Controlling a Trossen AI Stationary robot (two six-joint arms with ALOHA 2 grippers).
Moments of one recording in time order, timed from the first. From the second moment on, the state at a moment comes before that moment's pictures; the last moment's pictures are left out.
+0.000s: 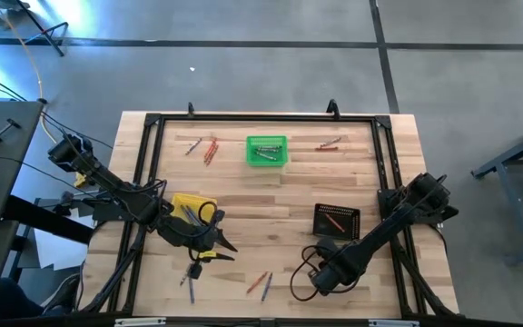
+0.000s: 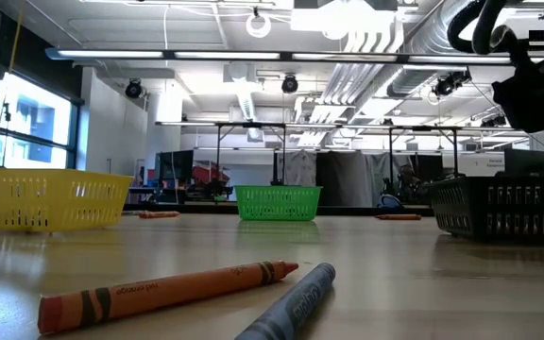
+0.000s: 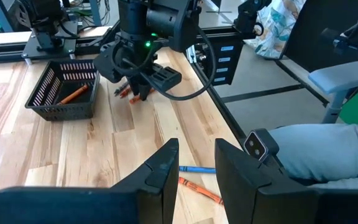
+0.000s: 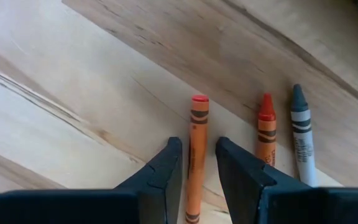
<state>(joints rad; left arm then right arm) -0.59 1.28 0.83 0.05 -0.24 -0.16 0.72 1.90 1.13 -0.79 0.03 1.70</state>
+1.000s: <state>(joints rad) -0.59 1.28 0.83 0.05 -0.24 -0.15 0.71 1.63 1.13 -0.76 0.34 1.62</state>
